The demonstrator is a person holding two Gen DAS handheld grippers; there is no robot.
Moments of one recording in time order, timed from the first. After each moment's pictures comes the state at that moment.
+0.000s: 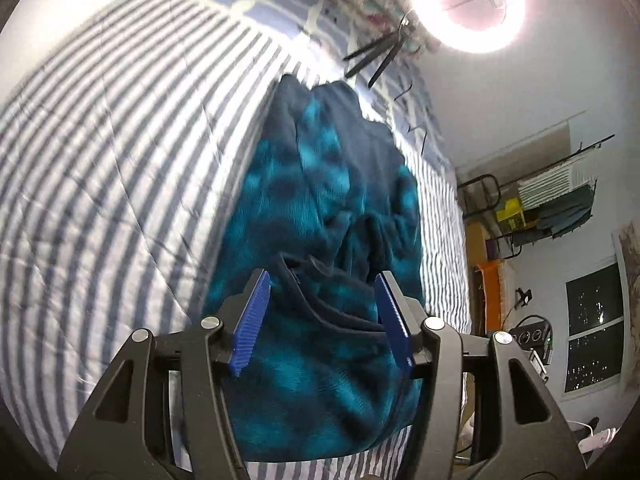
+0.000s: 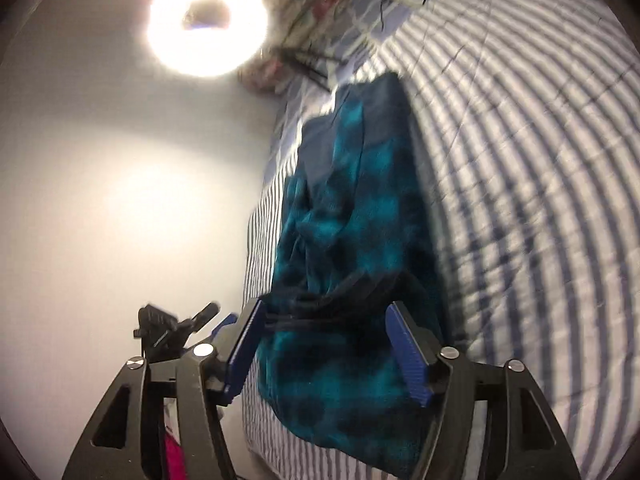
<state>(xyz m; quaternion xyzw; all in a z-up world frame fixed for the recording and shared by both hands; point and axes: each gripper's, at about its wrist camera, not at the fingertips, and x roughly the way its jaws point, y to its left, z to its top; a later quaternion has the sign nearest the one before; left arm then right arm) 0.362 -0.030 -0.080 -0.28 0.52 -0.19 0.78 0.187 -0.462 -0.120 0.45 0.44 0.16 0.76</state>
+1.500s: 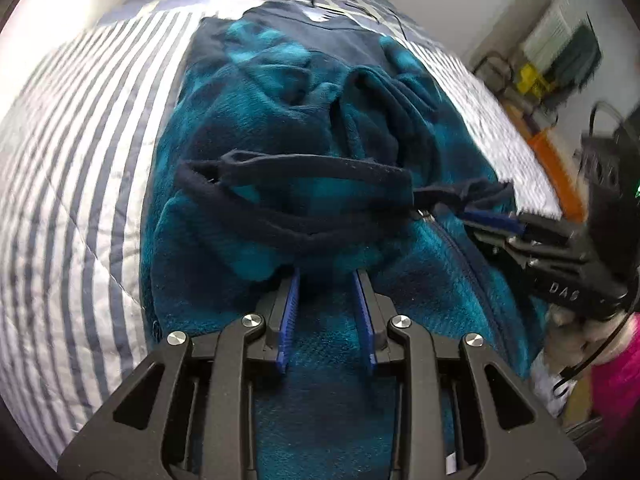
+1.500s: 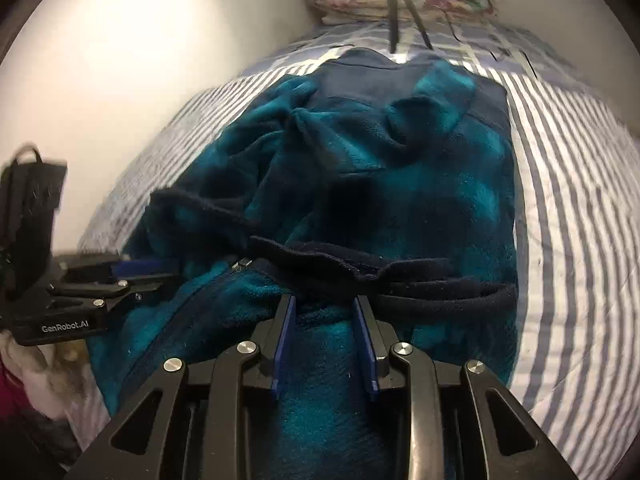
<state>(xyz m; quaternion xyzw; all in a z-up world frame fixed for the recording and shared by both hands) 0.320 -0.143 -0.154 -0.01 0.53 -0.24 0.81 0.227 -0.318 -0.157 0.06 0.51 0.15 0.84</state>
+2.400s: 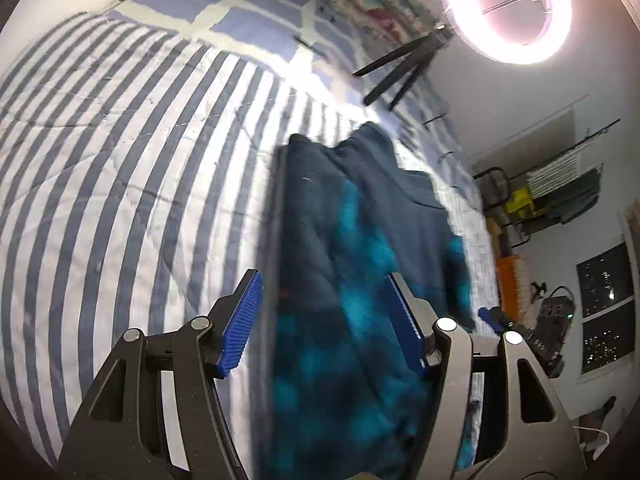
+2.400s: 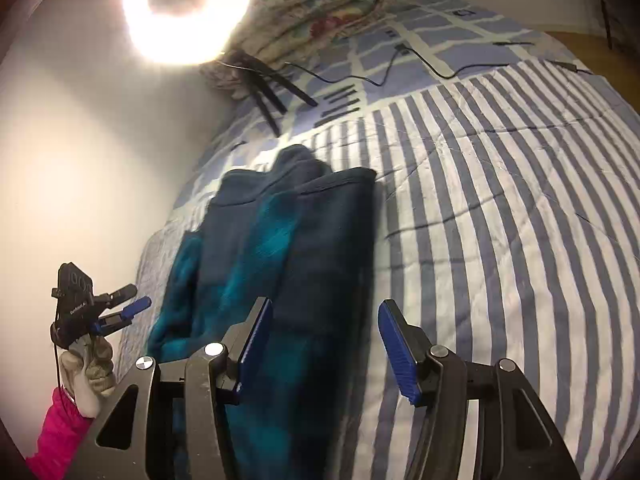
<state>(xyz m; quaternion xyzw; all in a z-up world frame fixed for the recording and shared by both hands) 0.547 -0.044 -0.158 -0.24 0.53 -0.21 0.79 0.368 -0.487 -0.169 0.28 0.47 0.08 0.84</state>
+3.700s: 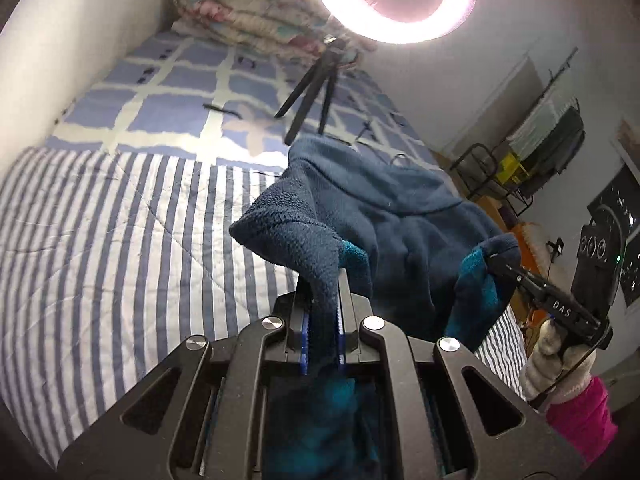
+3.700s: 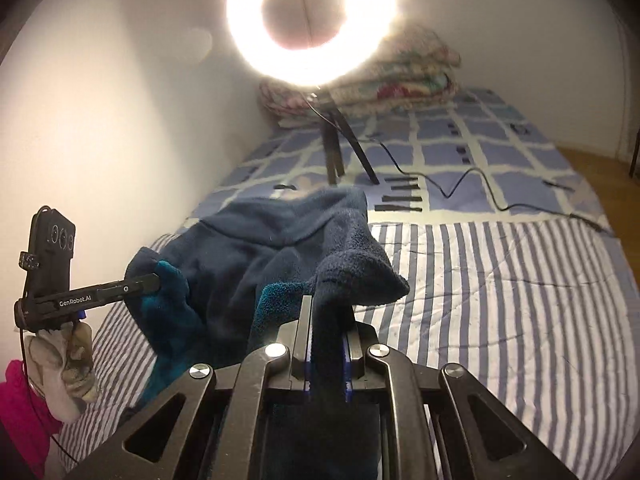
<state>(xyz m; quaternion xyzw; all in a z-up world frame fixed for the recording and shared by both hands) 0.520 -0.110 -0.075 -0.13 0.44 -0.27 0.85 0.367 -0.408 -0.063 0.12 0.39 0.09 0.91</state>
